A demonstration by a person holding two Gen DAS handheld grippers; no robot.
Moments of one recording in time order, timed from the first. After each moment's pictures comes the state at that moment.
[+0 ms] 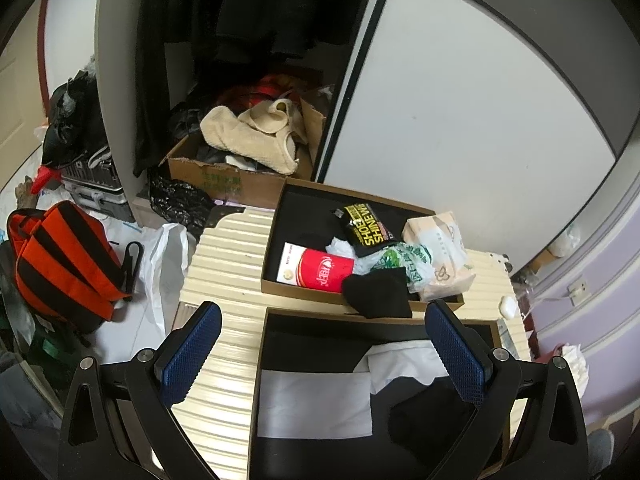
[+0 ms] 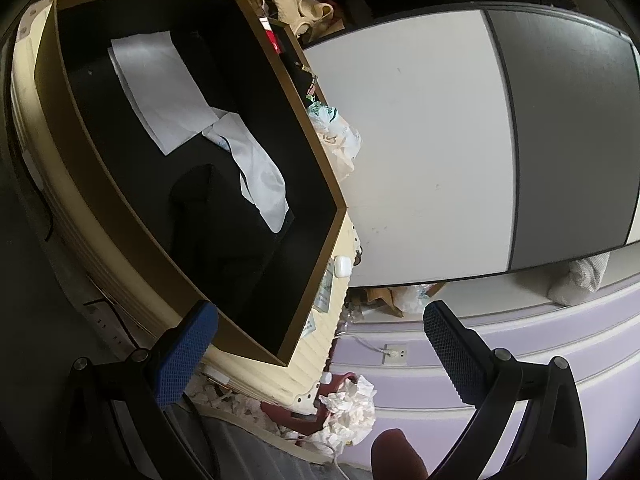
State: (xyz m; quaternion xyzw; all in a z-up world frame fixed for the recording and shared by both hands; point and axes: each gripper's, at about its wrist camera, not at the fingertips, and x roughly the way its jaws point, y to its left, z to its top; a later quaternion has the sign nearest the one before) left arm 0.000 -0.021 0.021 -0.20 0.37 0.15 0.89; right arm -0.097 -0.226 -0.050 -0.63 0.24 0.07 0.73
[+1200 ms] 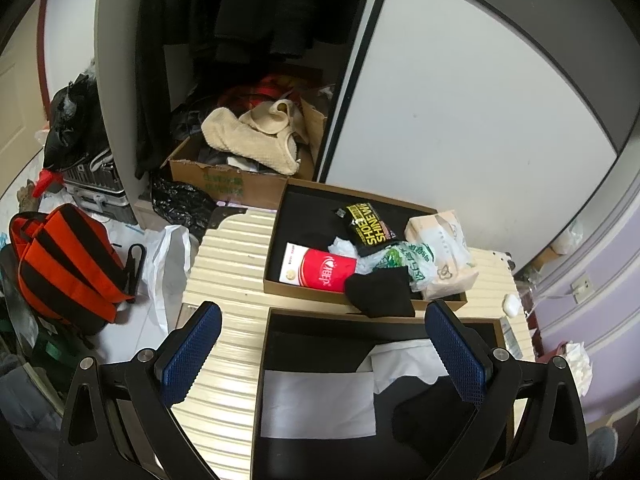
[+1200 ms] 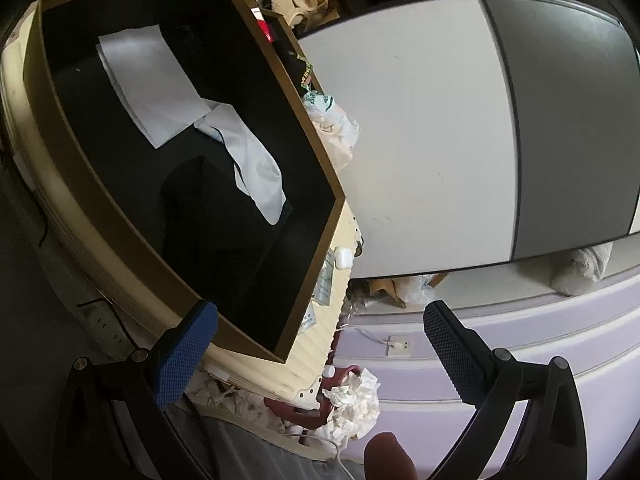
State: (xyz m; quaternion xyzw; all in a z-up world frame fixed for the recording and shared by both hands) left arm -0.001 -0.024 0.019 -0.19 0.38 0.15 0.89; right arm -0.091 -0.231 -0.056 -0.63 0.25 0.06 0.73
